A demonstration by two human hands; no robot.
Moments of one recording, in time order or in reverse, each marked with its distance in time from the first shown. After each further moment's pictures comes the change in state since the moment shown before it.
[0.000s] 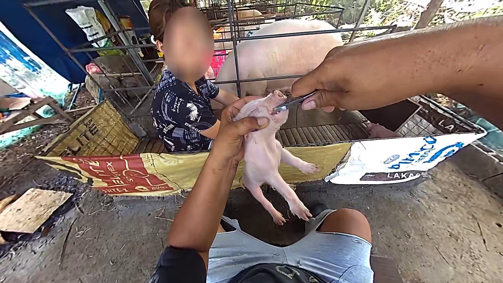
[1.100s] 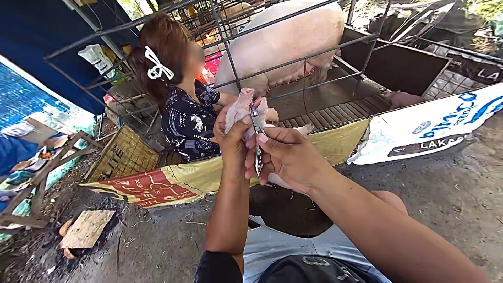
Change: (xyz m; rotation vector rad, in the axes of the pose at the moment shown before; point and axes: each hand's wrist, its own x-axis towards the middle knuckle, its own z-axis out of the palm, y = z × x) left_hand -0.020 -0.016 0.001 0.094 0.224 0.168; right_hand 0.038 -0.108 0.157 2.105 0.594 -0.024
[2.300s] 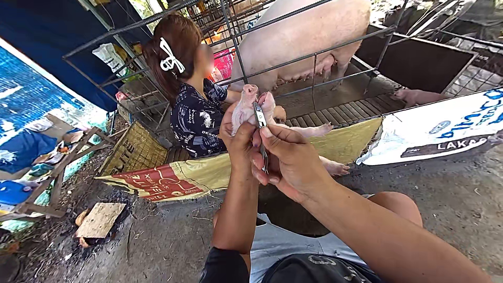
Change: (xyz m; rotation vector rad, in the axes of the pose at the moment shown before) left_hand -0.015 0.007 0.006 -0.002 -0.012 0.049; right_hand -0.003 0.009 0.035 0.178 0.121 -0.060
